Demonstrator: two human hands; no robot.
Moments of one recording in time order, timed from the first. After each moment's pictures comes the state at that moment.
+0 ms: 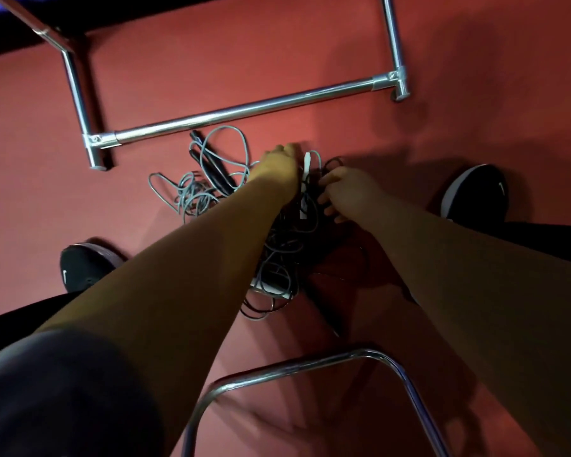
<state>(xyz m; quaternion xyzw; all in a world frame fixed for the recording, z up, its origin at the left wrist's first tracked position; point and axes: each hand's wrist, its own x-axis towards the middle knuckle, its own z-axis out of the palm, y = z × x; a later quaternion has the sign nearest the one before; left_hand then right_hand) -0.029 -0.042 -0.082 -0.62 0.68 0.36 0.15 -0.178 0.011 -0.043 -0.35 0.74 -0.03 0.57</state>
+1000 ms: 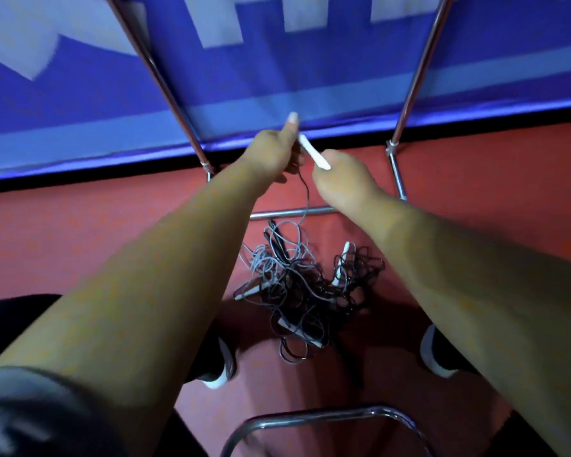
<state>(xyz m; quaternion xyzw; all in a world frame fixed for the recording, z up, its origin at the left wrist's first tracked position) 0.062 -0.066 0.232 -0.68 0.50 0.47 -0.25 -0.088 -0.038 0.203 -0.63 0.67 -0.18 0.35</state>
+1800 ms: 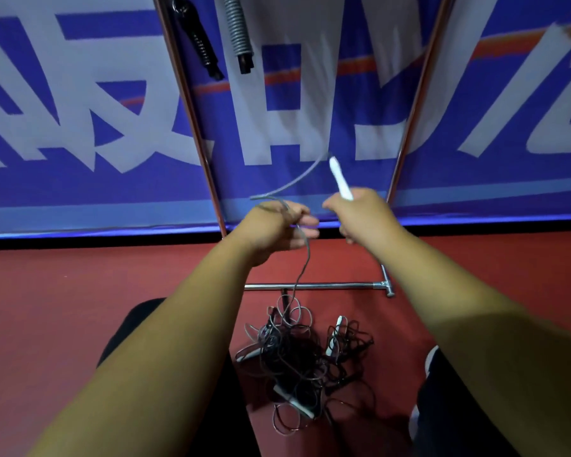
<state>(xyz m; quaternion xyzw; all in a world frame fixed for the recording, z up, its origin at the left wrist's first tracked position) 0.078 0.029 0.364 -0.50 0.42 0.64 -0.41 -0.103 0.018 0.392 -0.56 0.64 -0.35 0.39</state>
